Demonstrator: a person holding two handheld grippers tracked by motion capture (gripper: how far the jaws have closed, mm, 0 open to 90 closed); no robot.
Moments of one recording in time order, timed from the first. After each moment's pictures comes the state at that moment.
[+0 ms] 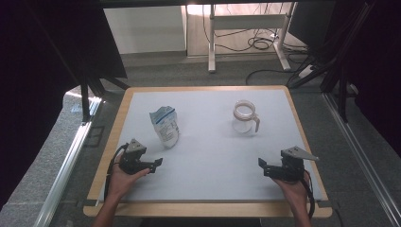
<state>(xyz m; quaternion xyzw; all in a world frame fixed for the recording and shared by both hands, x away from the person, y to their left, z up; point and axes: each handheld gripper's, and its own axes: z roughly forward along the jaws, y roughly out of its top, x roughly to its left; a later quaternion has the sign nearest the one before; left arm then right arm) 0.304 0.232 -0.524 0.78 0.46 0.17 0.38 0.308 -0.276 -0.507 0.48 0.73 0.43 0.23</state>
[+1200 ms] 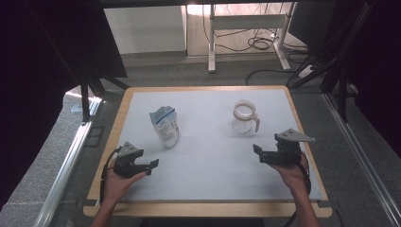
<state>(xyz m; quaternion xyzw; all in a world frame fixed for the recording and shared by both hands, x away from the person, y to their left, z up) 0.285 0.239 -0.518 0.76 0.47 0.16 0.41 0.333 -0.252 -0.452 0.43 0.76 0.43 0.24</state>
